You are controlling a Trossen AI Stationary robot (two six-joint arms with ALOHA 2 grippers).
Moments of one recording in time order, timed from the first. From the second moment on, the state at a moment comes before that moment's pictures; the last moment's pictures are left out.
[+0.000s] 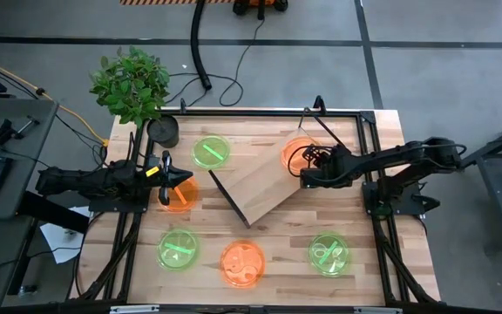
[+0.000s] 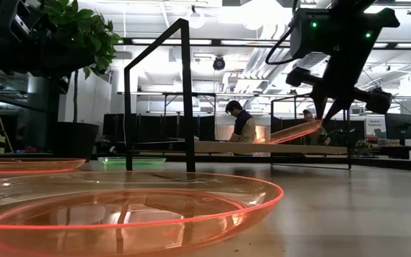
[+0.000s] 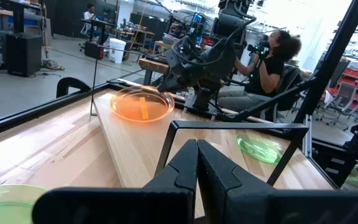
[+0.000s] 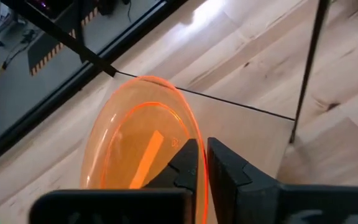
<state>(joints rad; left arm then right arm) -0.04 0.03 0.01 0.04 -0.19 -0.23 0.00 1.43 0.83 -0.91 0.80 2.19</state>
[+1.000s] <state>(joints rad) -0.04 0.03 0.01 0.04 -0.19 -0.23 0.15 1.04 0.80 -0.92 -0.14 1.15</state>
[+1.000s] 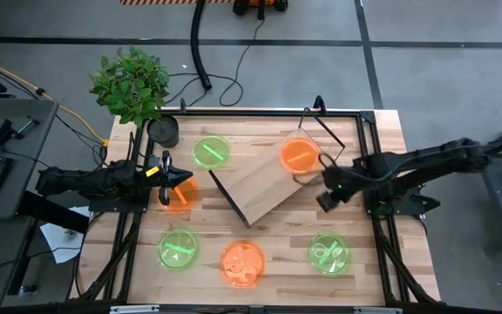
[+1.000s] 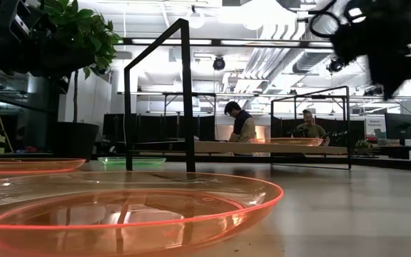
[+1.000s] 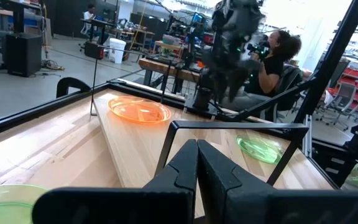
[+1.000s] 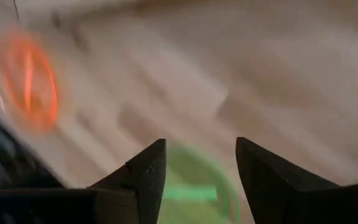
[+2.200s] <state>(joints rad) -0.04 0.03 0.01 0.04 -0.19 -0.23 0.66 1.23 0.41 -0.33 -0.14 1.60</state>
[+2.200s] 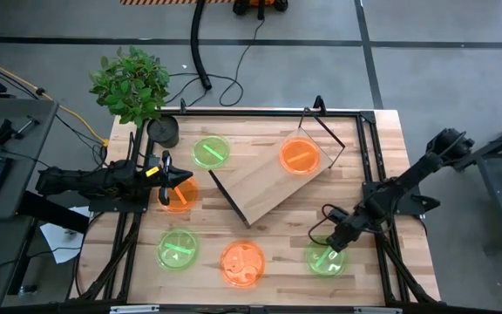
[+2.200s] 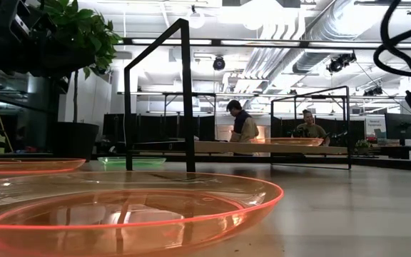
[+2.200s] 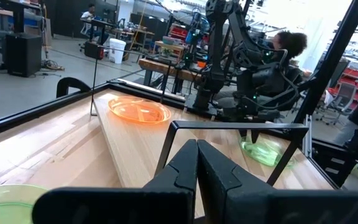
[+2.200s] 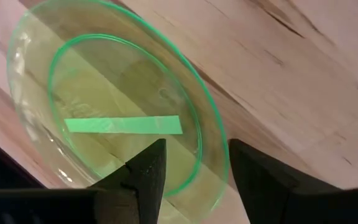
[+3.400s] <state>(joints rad) -0.04 0.03 0.01 0.04 -0.19 -0.23 0.63 0.86 0.41 -0.25 -0.03 1.36</state>
